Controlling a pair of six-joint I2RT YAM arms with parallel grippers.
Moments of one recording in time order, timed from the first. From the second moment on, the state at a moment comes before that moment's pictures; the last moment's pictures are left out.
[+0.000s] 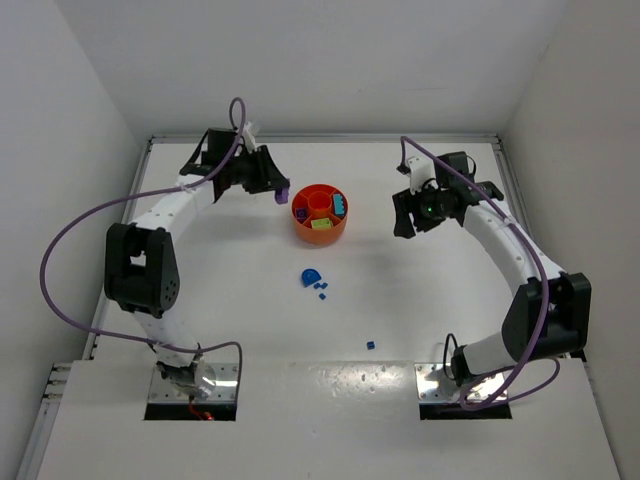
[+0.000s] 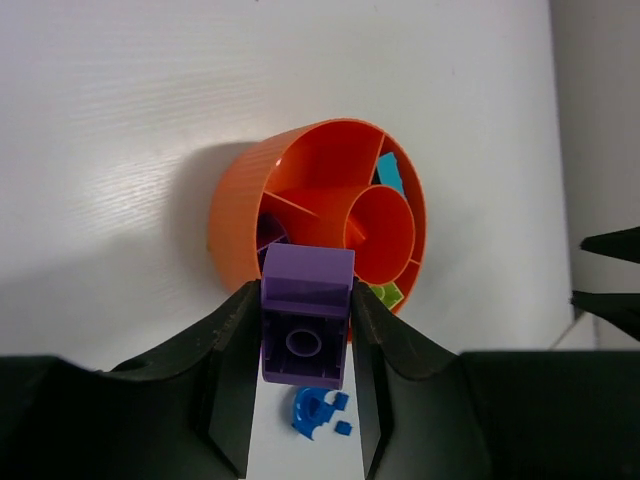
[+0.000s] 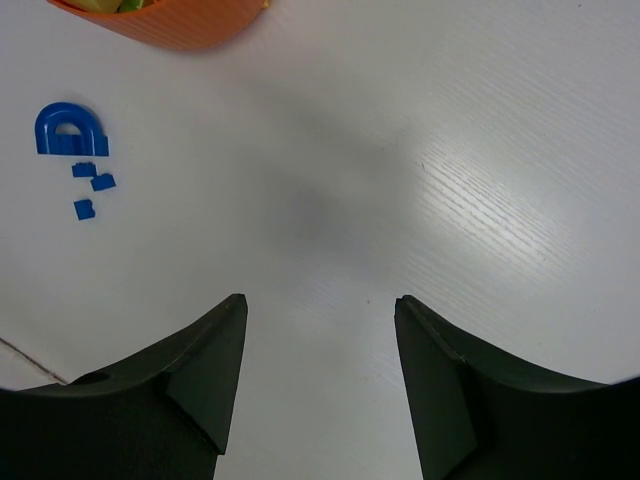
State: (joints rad) left arm -0.19 1.74 1.40 -0.29 0.48 -0.42; right arm 0.17 1.47 1.16 -0.69 -0.35 -0.24
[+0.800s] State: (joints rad) left arm -0.25 1.81 1.37 -0.16 0.58 -0.53; right arm 0.17 1.49 1.16 -0.69 -0.35 -0.24
